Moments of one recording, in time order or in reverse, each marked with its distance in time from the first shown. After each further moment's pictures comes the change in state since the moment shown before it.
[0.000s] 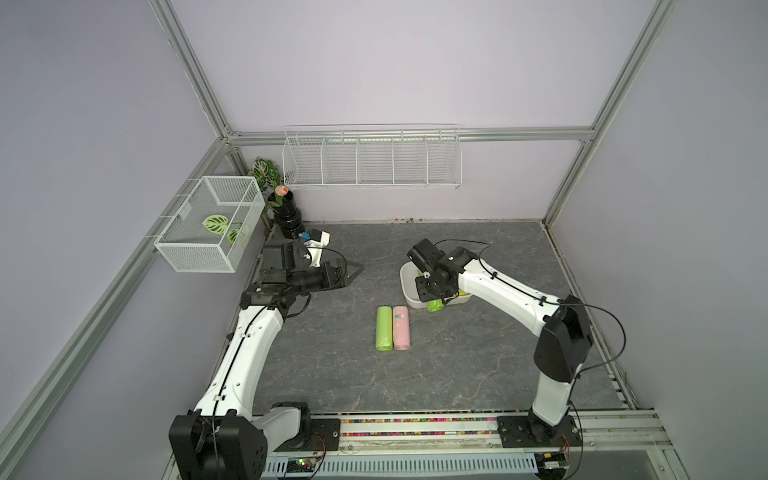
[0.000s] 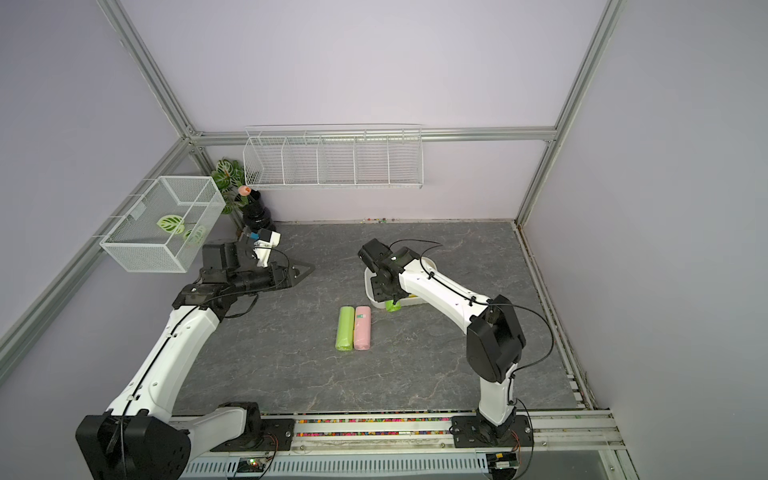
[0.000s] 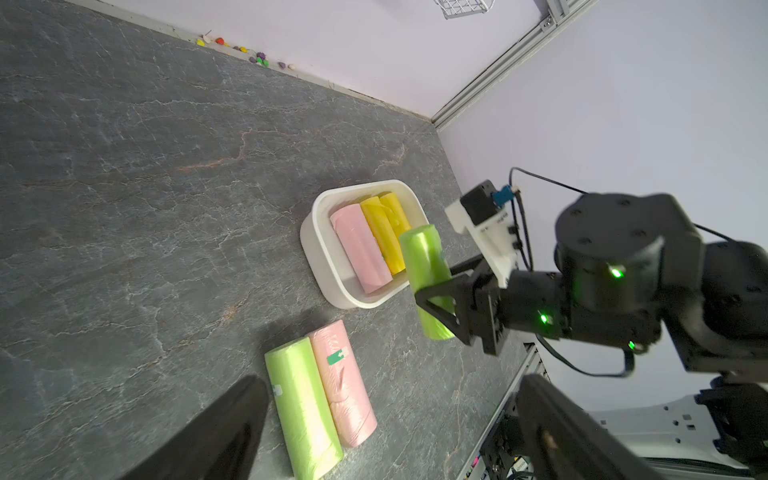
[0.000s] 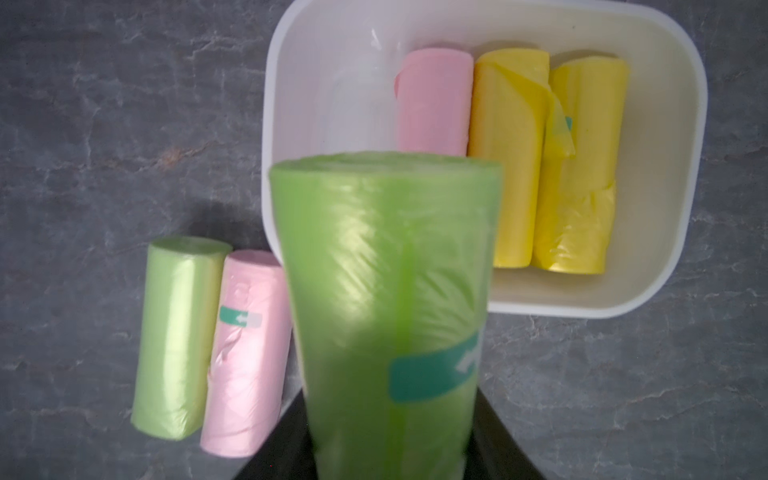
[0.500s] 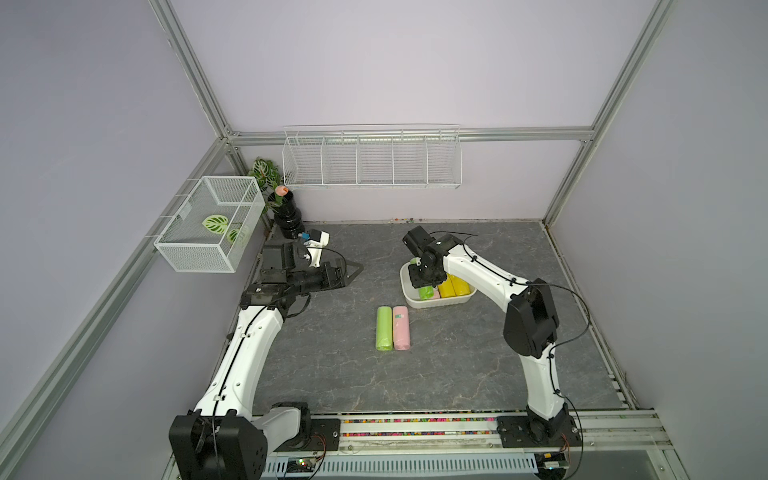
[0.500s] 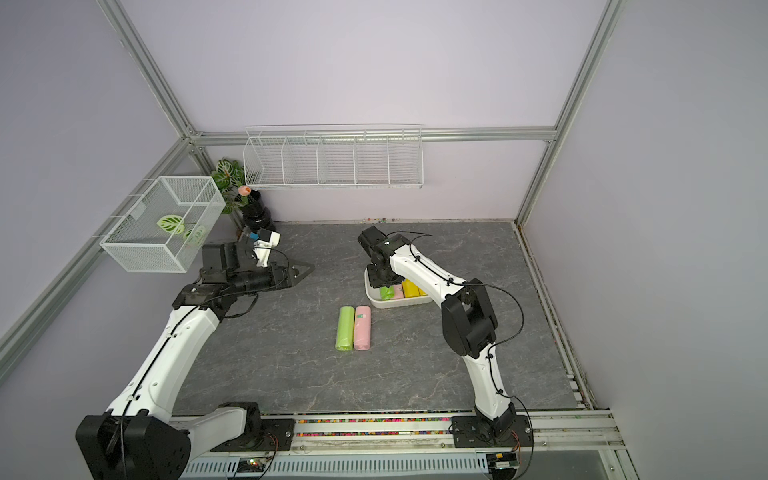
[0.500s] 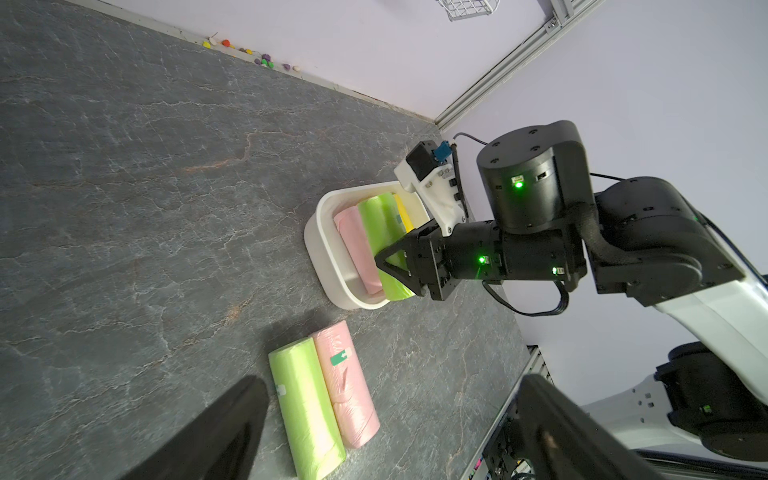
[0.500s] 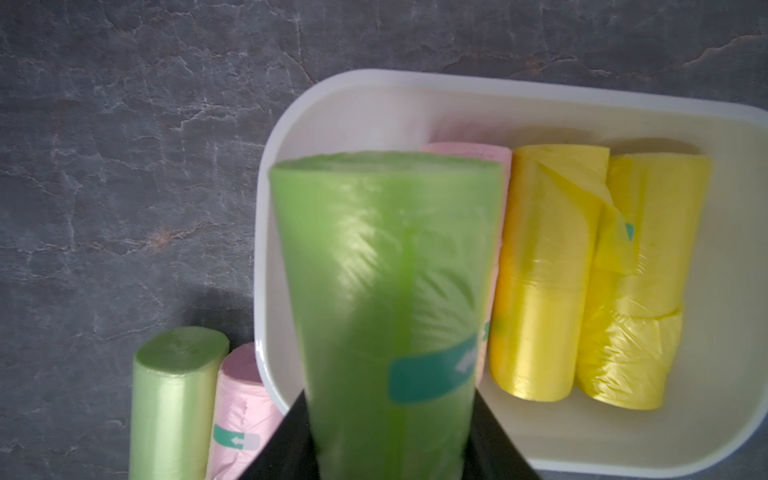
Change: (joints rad) left arm 0.001 0.000 -0.001 0.000 -0.010 0.000; right arm -0.063 0.237 0.233 -0.007 -0.078 -0.060
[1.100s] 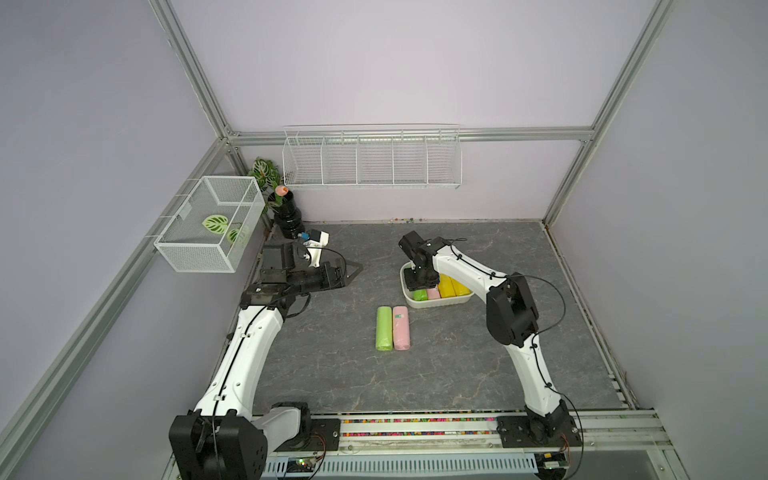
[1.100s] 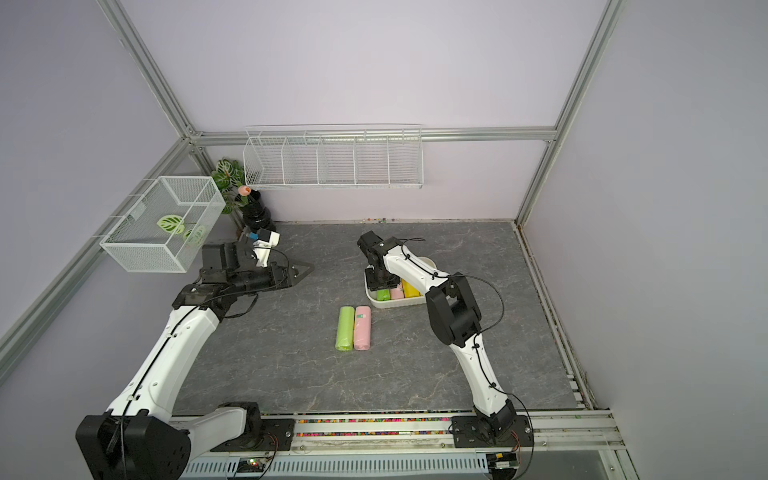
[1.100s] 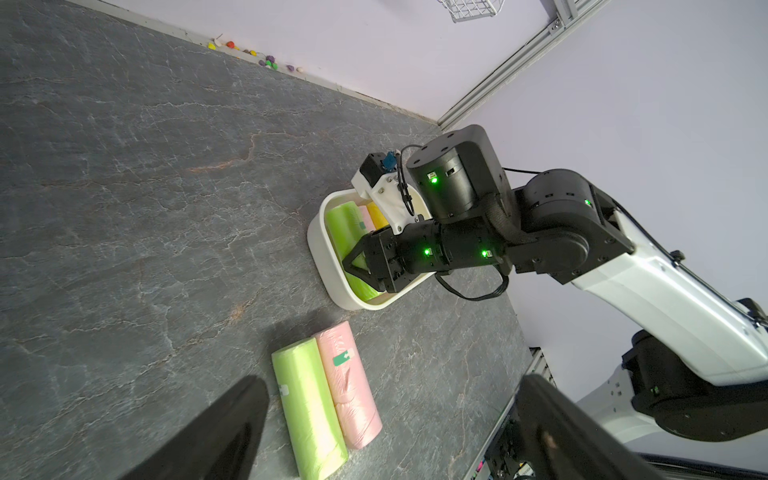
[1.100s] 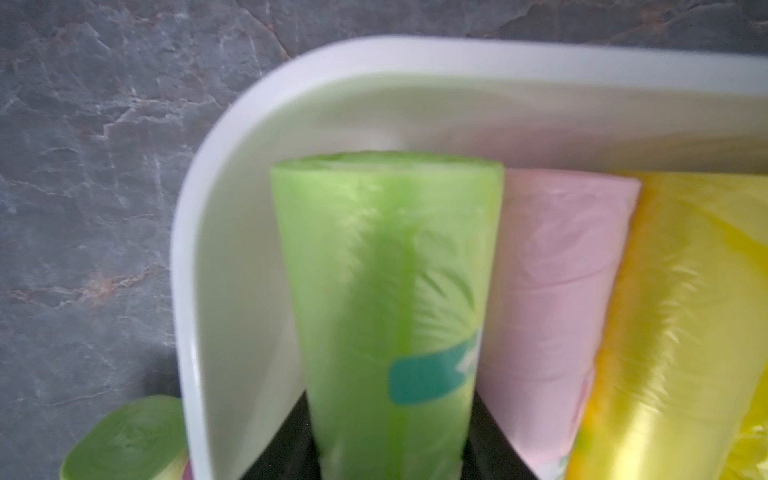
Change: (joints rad) left arm 0.001 0.000 0.000 0.000 -0.010 0.000; right arm -0.024 0.164 0.081 0.013 -0.079 0.014
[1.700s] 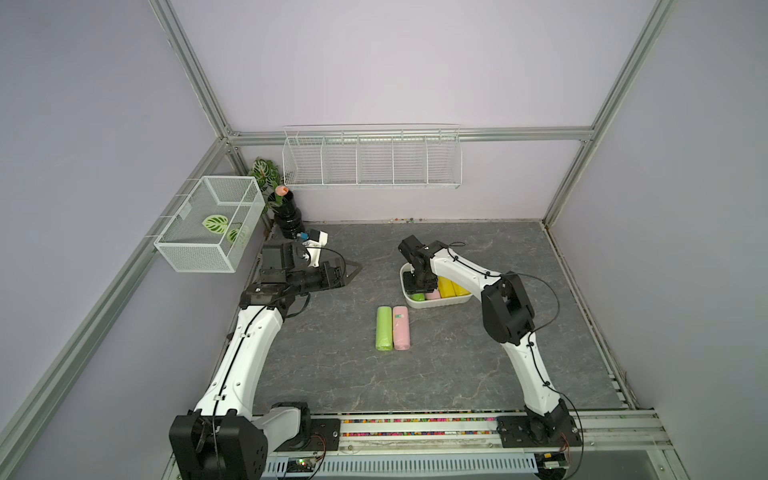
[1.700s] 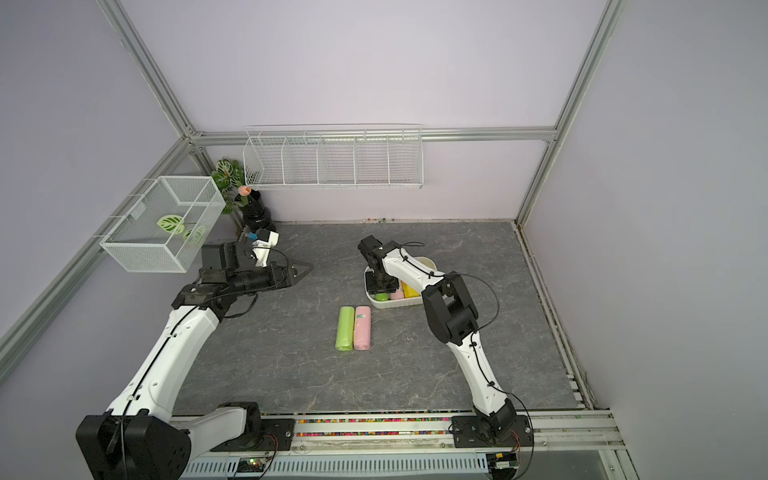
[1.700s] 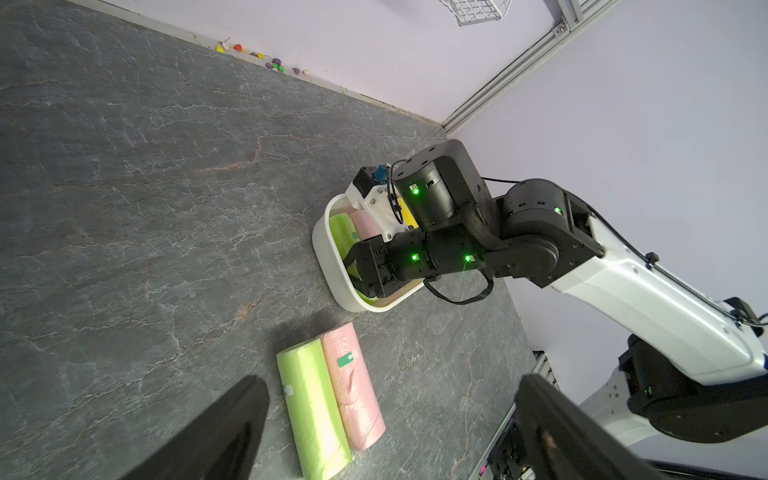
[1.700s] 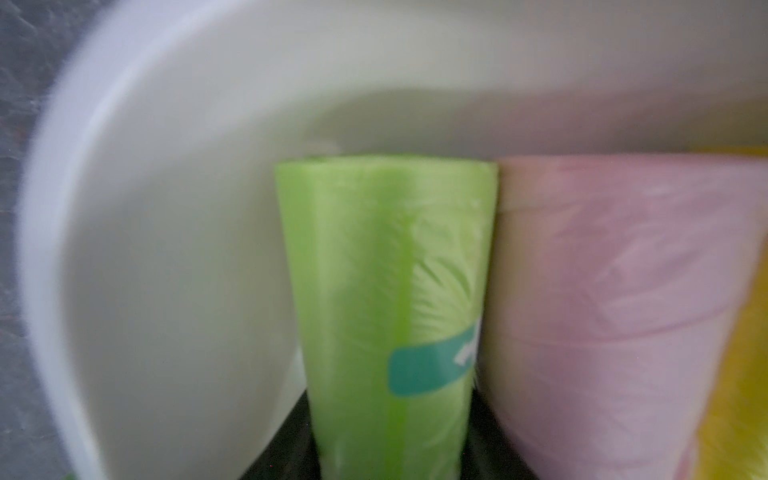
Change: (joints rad) left arm 0.005 0.000 0.000 0.000 -0.008 0.000; right arm -0.003 0.043 -0.017 0.030 -0.028 0.053
